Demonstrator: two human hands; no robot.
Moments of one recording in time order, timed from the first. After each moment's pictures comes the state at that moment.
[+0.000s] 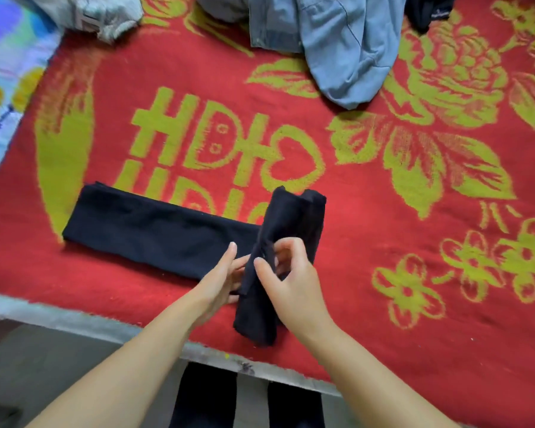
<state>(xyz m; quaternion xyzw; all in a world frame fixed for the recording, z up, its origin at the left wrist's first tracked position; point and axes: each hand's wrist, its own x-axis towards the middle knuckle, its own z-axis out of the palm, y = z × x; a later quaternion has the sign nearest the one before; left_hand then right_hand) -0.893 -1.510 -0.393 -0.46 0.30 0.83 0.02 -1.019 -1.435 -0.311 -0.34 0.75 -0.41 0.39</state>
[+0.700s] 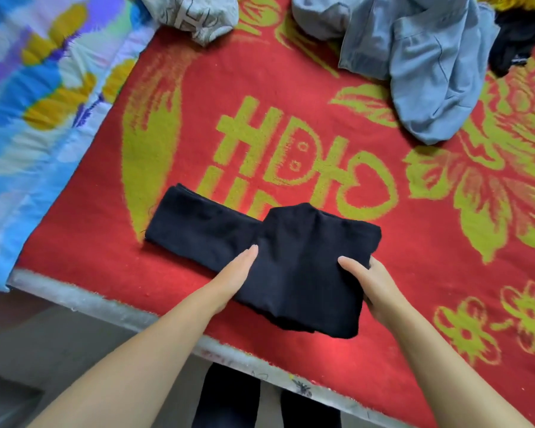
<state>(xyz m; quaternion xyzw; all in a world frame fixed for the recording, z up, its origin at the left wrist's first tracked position) -0.789 -1.598 -0.429 -0.55 0.41 0.73 0.01 -1.019 -1.507 -0.364 -0.12 0.76 -0.34 0.54</state>
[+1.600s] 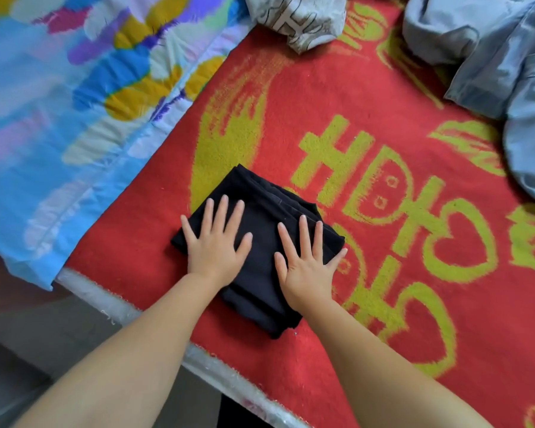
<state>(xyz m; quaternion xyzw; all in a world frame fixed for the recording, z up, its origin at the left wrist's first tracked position) -0.666 -1.710 -0.492 -0.62 0.77 0.14 0.06 -0.838 -1.654 -0.479 -0.63 0.74 0.07 0.21</state>
